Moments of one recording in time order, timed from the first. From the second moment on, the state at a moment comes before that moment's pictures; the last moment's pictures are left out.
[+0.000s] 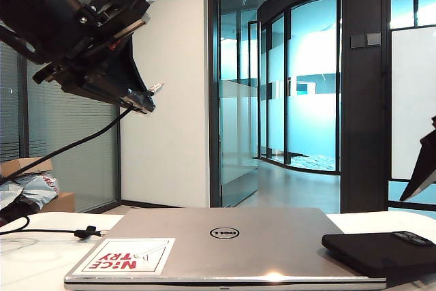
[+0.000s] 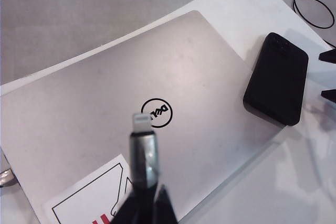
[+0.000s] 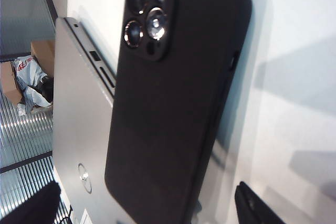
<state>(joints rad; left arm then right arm) -0.56 1.23 0.71 -0.10 0.17 -0.06 0.07 1.42 0.17 0.56 -0.29 1.23</state>
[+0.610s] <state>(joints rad) -0.56 1.23 0.71 -0.10 0.17 -0.06 0.07 1.72 0.17 0.90 -0.33 1.30</state>
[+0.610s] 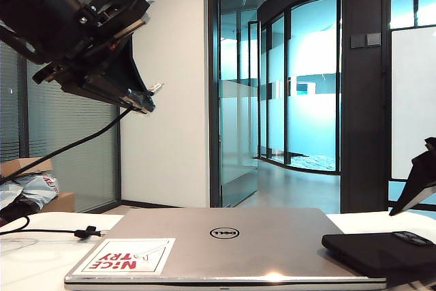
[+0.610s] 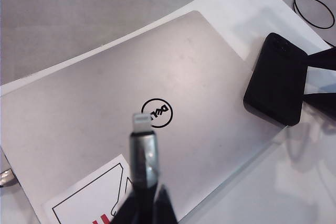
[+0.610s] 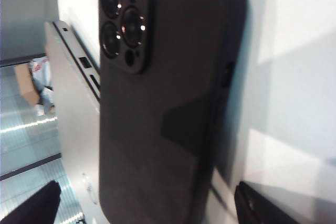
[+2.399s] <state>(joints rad) -0.56 1.23 0.71 -0.10 0.17 -0.06 0.07 1.95 0.23 1.19 -0.35 1.32</state>
